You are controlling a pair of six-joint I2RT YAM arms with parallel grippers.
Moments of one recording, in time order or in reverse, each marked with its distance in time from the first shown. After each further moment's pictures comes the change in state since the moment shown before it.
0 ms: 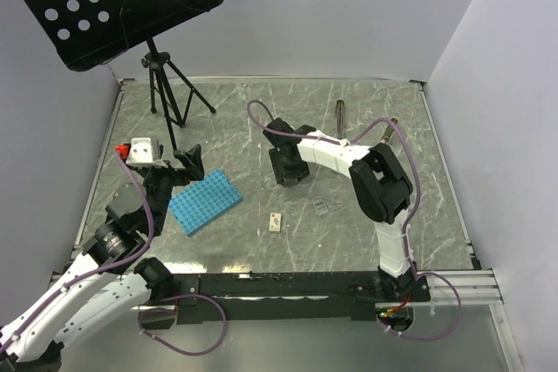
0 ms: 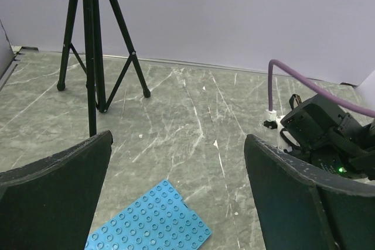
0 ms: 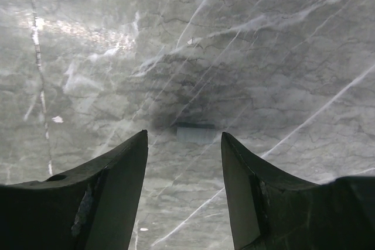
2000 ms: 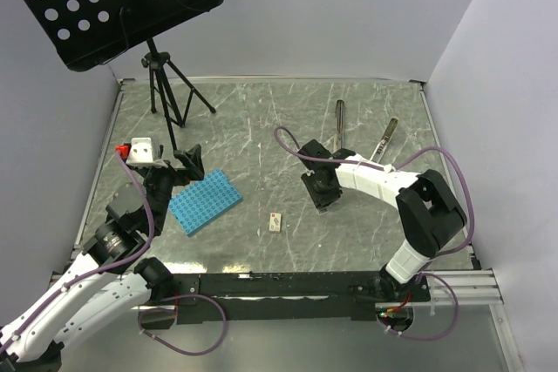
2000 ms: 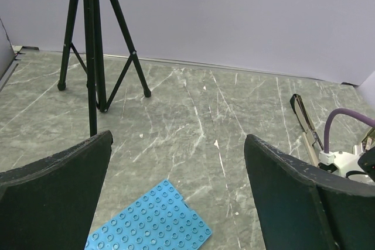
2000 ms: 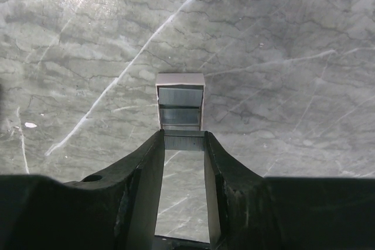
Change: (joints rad) left arm 0.003 0.002 0.000 -0.001 0.000 0.000; right arm -0.049 -0.405 -0.488 0.029 -0.045 -0.200
